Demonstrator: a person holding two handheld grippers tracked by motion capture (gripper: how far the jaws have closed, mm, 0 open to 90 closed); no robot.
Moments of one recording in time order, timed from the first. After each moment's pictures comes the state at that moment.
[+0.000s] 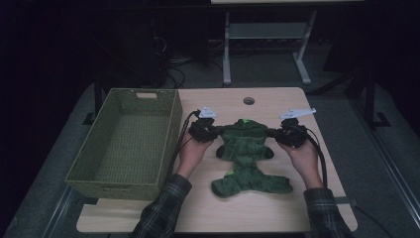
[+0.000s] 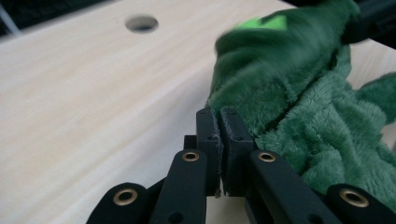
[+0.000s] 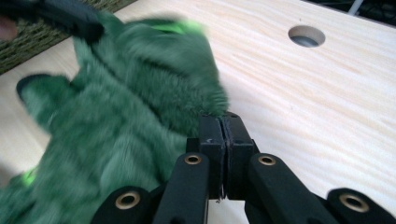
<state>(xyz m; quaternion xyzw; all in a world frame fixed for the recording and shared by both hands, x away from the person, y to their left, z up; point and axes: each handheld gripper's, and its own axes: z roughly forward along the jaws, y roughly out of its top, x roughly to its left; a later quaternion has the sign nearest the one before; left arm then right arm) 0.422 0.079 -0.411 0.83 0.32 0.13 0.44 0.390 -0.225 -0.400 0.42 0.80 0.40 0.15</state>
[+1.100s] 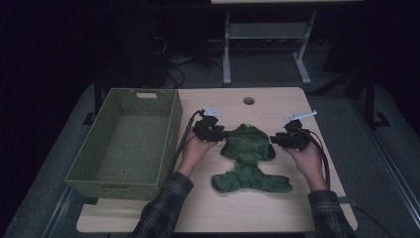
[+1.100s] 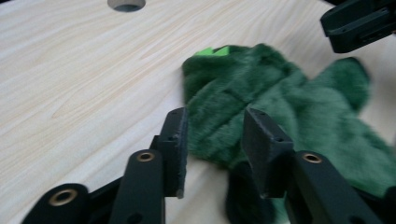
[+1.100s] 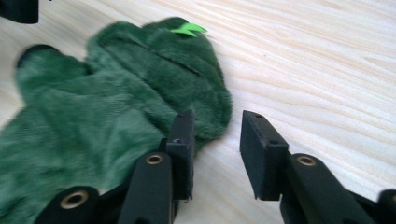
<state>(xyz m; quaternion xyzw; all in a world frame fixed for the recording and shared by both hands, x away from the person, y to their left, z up) 0.430 0.072 -0.418 0.84 0.32 0.09 0.42 0.400 -0.242 -0.424 0.47 0.80 0.35 0.13</state>
